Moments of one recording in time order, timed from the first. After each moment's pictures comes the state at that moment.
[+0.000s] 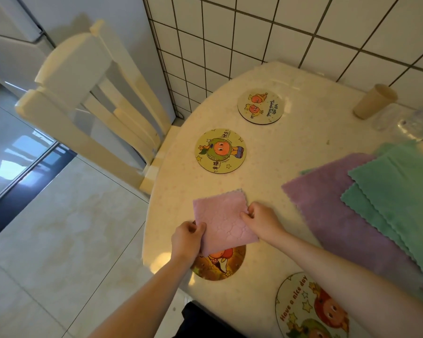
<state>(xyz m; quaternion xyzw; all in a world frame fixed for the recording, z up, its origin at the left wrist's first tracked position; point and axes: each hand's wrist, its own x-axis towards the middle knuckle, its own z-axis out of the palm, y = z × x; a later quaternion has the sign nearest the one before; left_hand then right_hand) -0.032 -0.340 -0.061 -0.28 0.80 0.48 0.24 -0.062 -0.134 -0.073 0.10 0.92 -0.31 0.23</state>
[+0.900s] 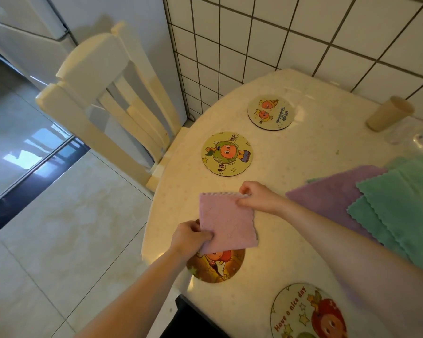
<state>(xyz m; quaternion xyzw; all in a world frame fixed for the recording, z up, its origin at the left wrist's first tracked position) -0.042 -0.335 -0.038 -0.29 0.77 0.46 0.32 -0.135 -0.129 -0.046 -0.02 0.88 -0.36 0.31</state>
